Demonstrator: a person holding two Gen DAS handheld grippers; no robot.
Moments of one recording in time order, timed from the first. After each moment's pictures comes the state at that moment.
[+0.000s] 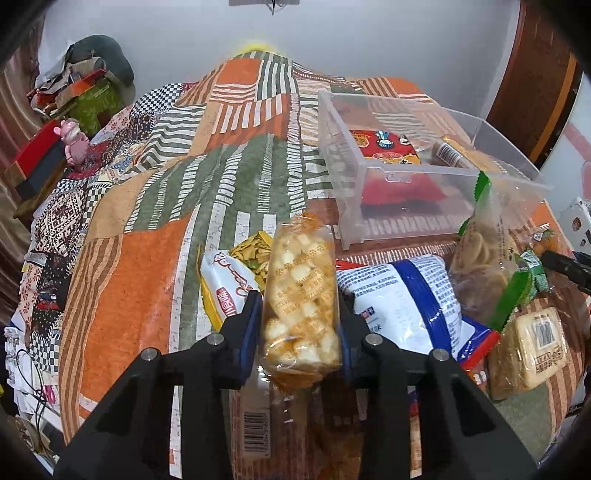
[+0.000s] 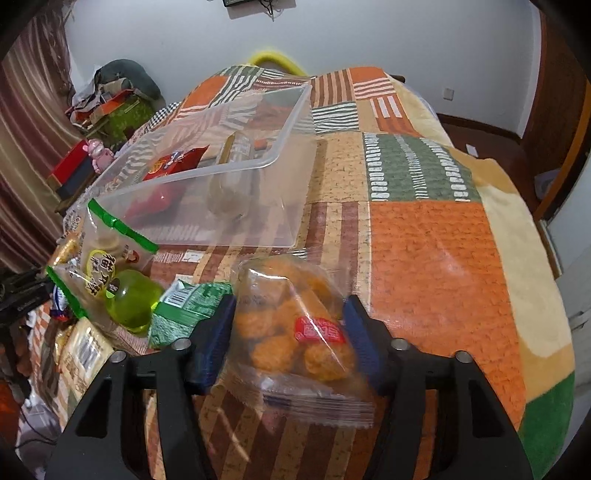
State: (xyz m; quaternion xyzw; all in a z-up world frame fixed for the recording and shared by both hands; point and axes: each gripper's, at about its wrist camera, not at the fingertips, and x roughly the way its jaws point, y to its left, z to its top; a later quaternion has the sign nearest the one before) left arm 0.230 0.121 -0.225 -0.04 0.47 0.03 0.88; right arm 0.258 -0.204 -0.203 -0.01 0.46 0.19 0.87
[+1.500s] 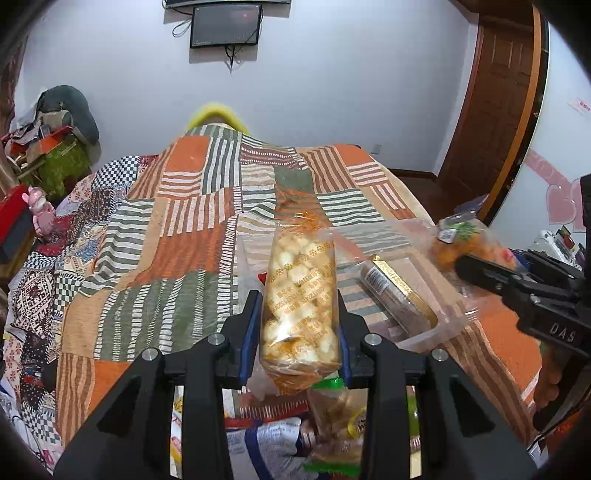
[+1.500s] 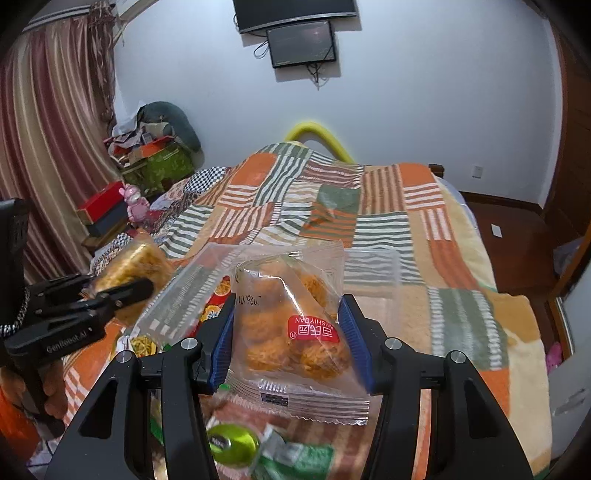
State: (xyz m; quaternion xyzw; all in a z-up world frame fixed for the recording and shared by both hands) left arm 0.307 0.073 -0.133 -0.04 0.37 -0.04 0.93; right arm 0.309 -0.124 -0.127 -0.01 0.34 0.25 0.91
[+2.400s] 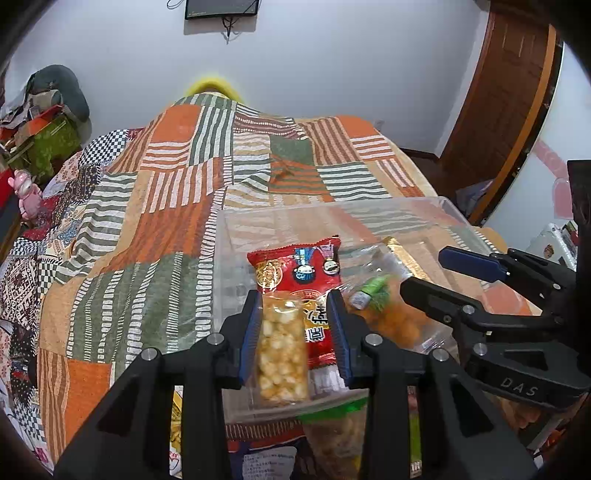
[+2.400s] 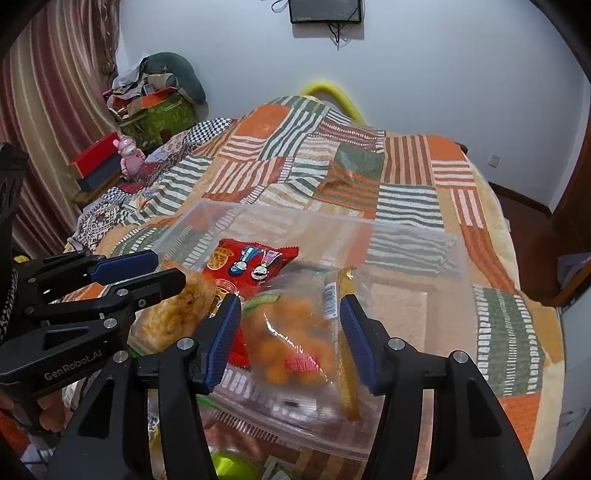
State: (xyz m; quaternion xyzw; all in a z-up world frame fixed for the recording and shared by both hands) left arm 0.344 0.069 -0.170 -0.05 0.42 -0.05 0.91; right arm 0.337 -0.090 -0.160 -0.07 0.40 0.26 0.88
